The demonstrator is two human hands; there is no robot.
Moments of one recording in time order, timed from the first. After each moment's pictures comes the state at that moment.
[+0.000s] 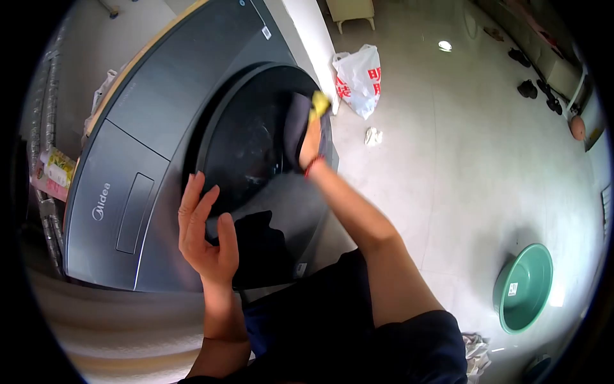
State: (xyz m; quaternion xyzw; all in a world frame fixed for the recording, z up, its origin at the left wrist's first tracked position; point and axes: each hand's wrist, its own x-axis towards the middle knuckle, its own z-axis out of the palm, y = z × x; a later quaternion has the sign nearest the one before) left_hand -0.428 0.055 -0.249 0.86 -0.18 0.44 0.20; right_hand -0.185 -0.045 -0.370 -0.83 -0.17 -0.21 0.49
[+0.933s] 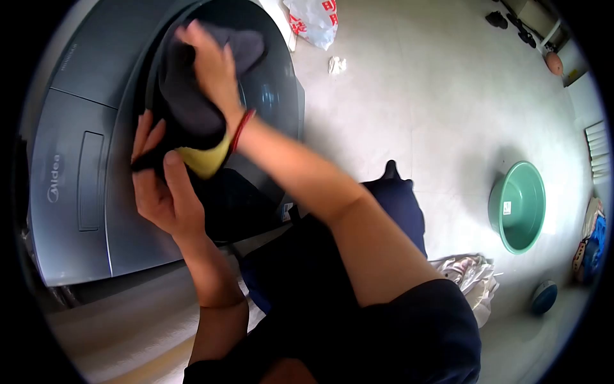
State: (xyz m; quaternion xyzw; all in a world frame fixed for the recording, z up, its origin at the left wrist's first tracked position) left_hand -0.417 0.060 -0.254 0.81 -0.24 0.46 0.27; right_hand -0.282 -0.004 -0.323 -0.70 -0.16 -0.46 0.52
